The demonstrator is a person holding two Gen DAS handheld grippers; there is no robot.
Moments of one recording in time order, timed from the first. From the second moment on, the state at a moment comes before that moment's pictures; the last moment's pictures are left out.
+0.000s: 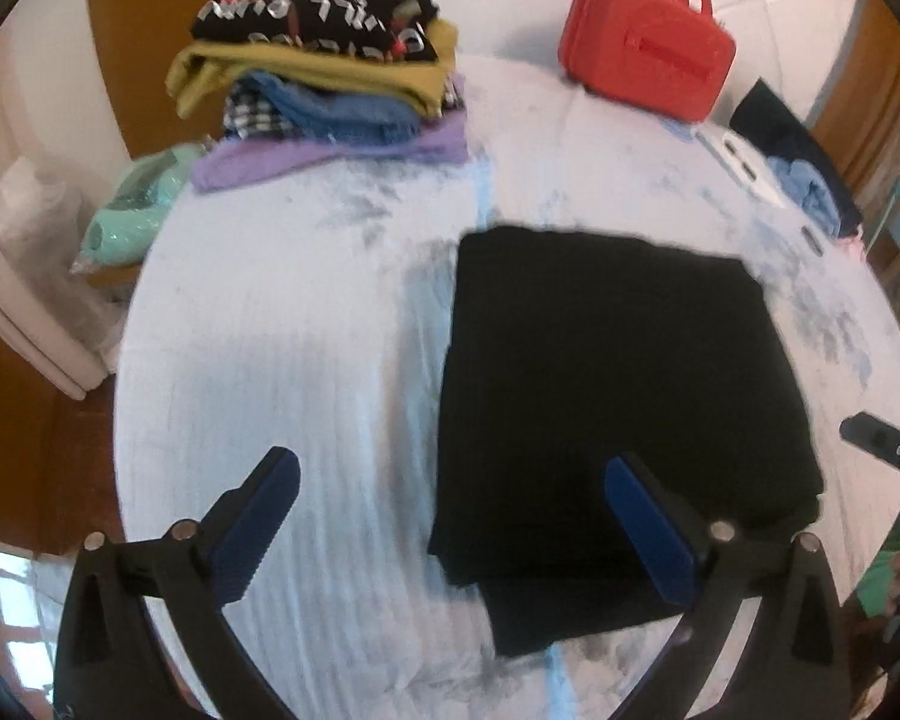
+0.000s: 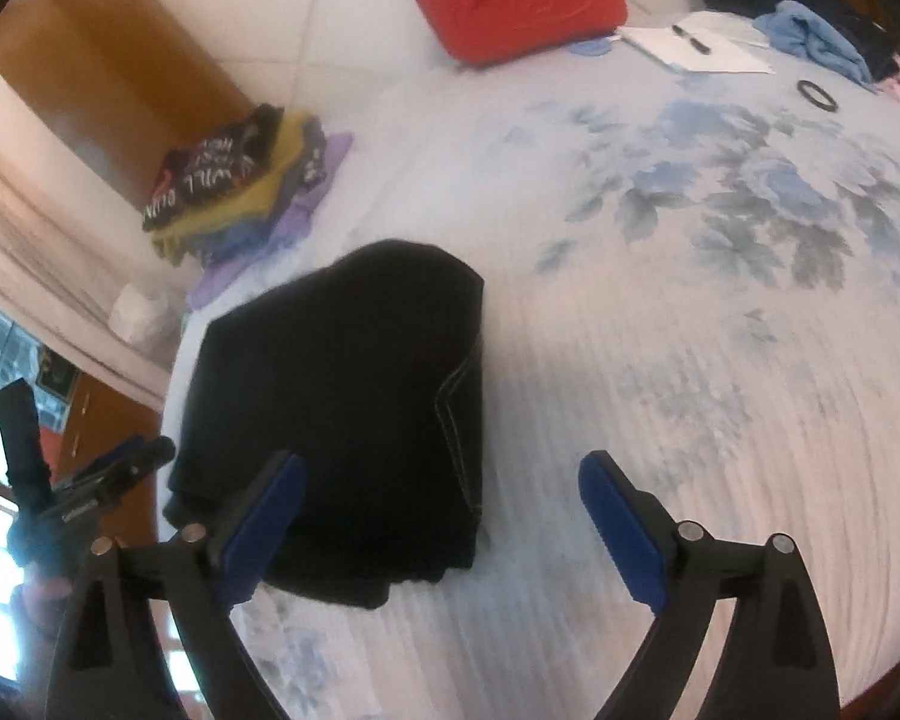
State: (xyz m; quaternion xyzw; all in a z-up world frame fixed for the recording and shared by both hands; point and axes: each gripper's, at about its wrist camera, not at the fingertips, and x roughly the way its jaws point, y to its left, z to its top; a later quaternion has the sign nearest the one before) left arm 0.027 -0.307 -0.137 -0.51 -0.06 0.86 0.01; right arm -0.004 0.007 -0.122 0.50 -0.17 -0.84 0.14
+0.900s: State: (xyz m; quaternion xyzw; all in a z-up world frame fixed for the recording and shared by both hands) left arm 0.011 -0.293 -0.180 -0.51 -0.16 0.84 0.08; right arm -0.050 -0.029 -0.176 0.54 -0.20 -0.80 0.18
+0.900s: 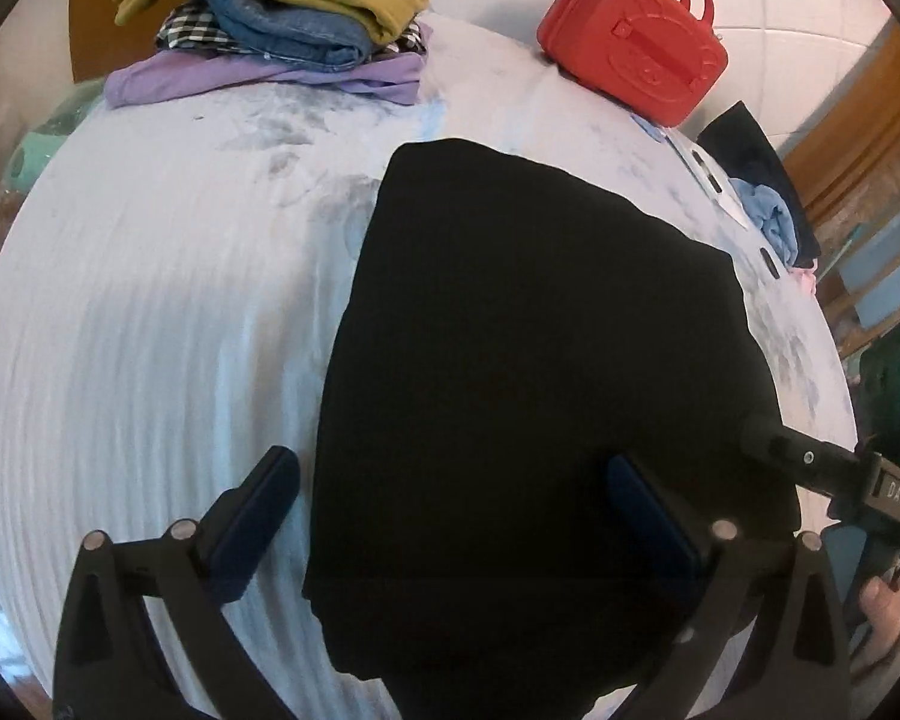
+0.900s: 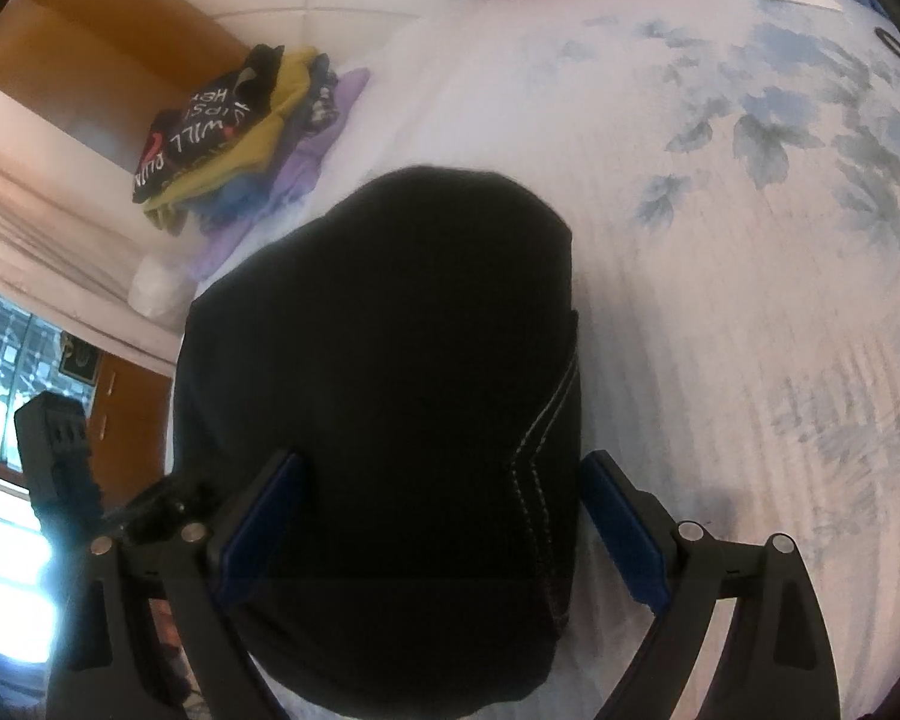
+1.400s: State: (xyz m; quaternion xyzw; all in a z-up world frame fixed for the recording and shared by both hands) left arm 0.018 -0.293 -0.178 -0.50 -0.18 0.84 0.10; right arm -0.049 -0.038 -0.175 0.54 -0.17 -0.80 0.19
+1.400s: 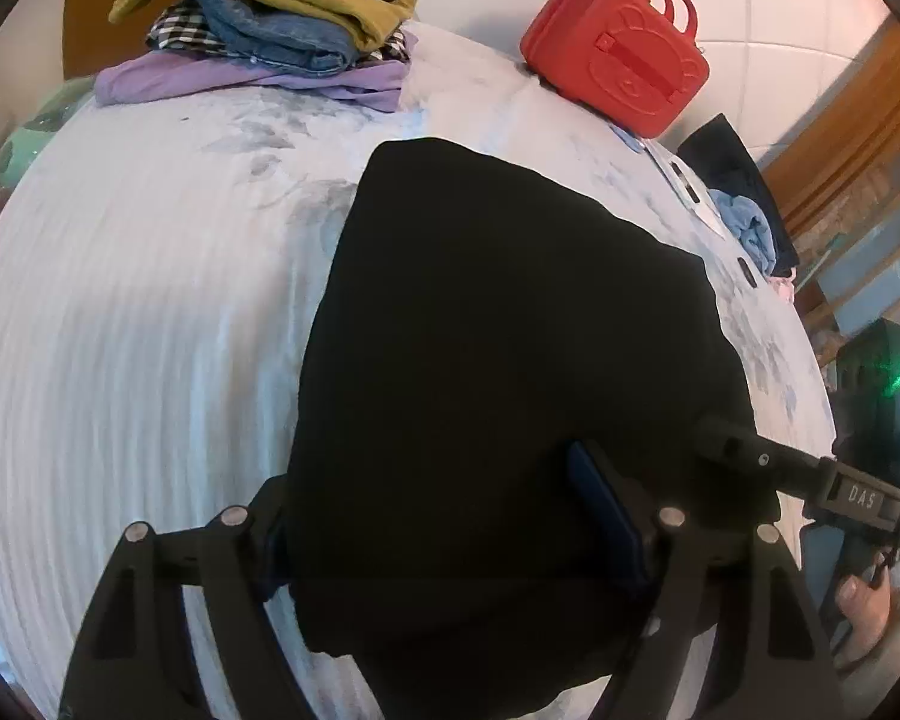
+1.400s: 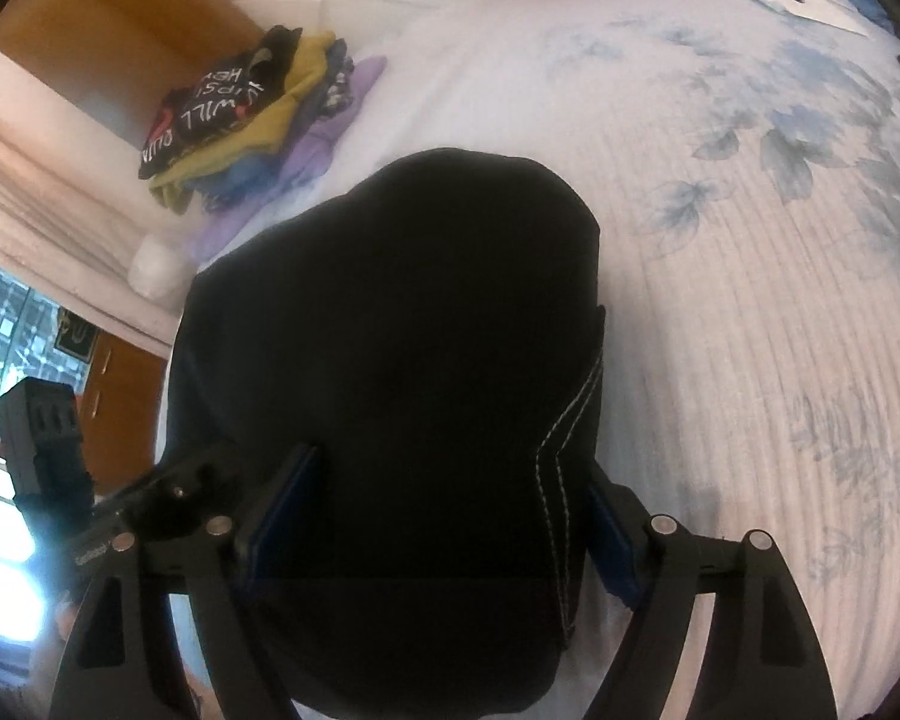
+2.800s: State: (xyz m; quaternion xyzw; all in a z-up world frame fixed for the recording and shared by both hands) left arm 0.023 -0.281 -0.173 -0.49 -0.24 0.84 0.09; right arm -0.048 -0.025 -0.175 0.51 -0.17 -0.81 0.21
